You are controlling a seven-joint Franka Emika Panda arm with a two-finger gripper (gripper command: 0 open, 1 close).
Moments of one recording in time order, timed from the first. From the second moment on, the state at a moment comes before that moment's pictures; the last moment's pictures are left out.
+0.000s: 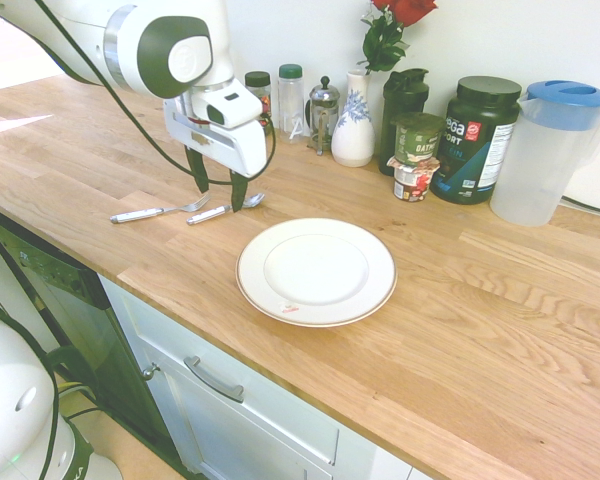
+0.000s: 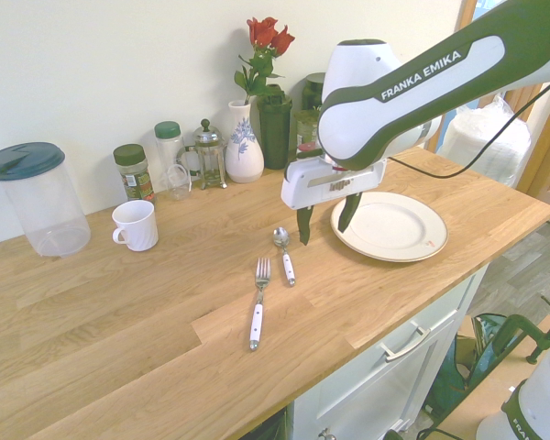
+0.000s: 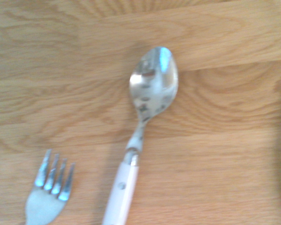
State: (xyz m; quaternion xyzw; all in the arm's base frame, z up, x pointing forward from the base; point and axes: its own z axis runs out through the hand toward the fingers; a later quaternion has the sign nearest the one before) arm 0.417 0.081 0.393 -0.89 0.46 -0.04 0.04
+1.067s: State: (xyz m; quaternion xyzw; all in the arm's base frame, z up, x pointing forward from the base) arm 0.380 0.227 0.347 -0.84 0.54 -0.02 0.07
